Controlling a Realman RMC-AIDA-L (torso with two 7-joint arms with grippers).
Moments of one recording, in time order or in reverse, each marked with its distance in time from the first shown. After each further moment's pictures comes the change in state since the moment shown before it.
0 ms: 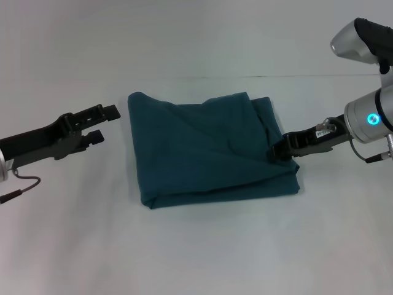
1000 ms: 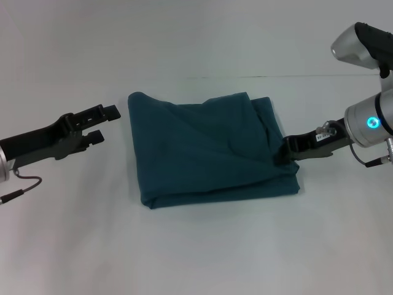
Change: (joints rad) left arm -0.003 -0.001 0.000 -0.011 0.000 -0.016 0.007; right arm -0.005 0.000 0.002 0.012 0.000 -0.001 0.028
